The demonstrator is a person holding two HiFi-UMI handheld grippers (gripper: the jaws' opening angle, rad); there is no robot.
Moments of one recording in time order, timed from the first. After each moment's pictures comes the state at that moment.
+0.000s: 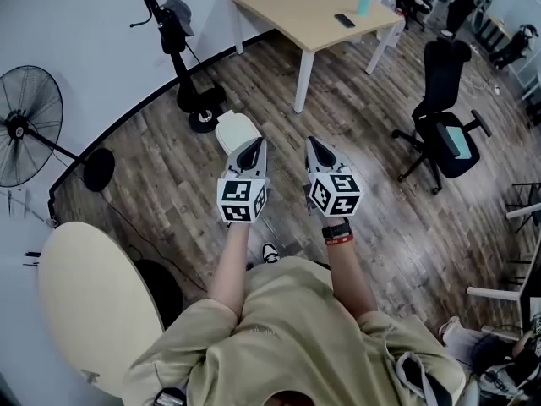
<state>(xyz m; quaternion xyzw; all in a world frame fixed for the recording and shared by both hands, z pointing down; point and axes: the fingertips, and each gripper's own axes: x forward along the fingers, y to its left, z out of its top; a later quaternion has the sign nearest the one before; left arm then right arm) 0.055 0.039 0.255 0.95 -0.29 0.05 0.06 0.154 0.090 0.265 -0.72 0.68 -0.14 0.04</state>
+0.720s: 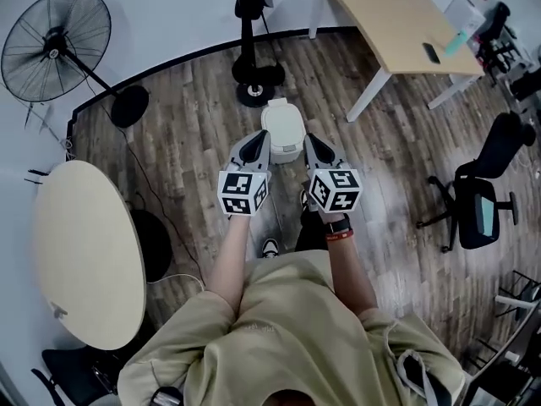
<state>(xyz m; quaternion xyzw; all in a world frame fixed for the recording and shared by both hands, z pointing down) -0.040 -0.130 0.308 0.89 -0.44 0.05 0.10 0.057 -0.112 0.326 -0.58 0.79 -0.18 -0.02</state>
